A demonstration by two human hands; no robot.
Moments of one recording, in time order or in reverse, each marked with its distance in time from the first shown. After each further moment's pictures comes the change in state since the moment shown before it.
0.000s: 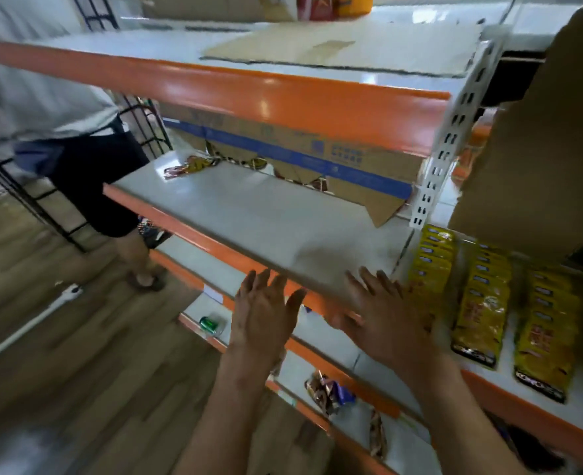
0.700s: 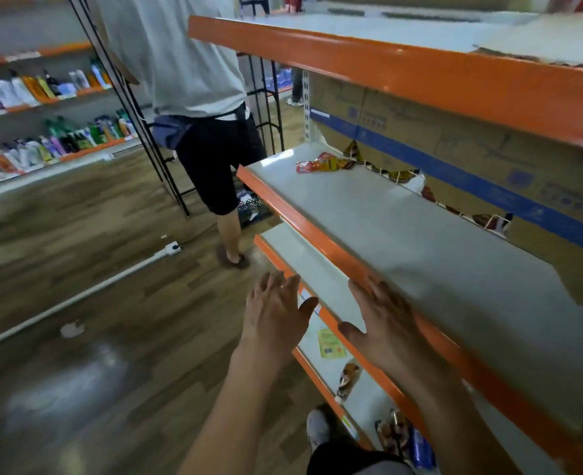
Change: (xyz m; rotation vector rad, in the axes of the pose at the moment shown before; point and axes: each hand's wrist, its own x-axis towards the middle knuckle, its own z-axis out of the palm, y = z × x) left_hand 0.012 -0.211 -0.065 0.050 -0.016 -0.335; right_hand 0.127 -0.204 0.060 0.087 -0.157 -0.303
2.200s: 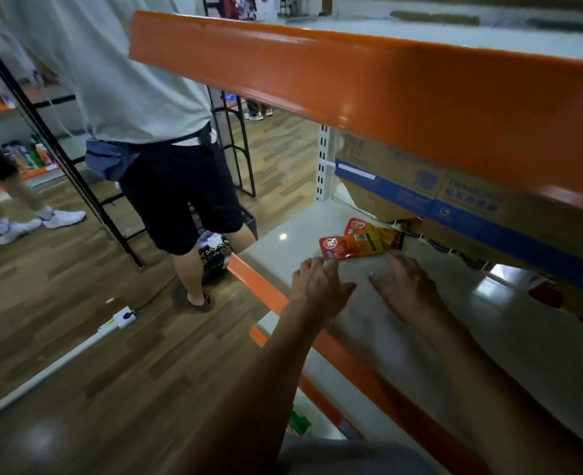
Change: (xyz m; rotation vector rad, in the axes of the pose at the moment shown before) left_hand 0.444 -0.090 0.055 -0.085 -0.197 0.273; right_hand 0.434 0.014 -0.010 0.105 0.236 0.383
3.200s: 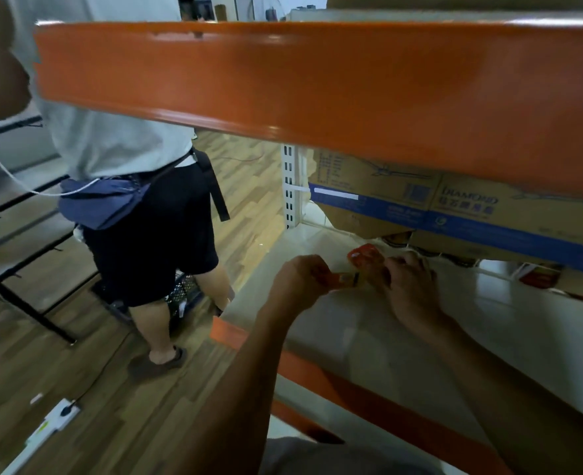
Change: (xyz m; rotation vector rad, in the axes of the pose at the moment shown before) left_hand 0.094 -0.053 -0.038 -0.325 -0.100 0.243; right_hand 0.048 -0.016 0.022 -0.193 0.242 0.235
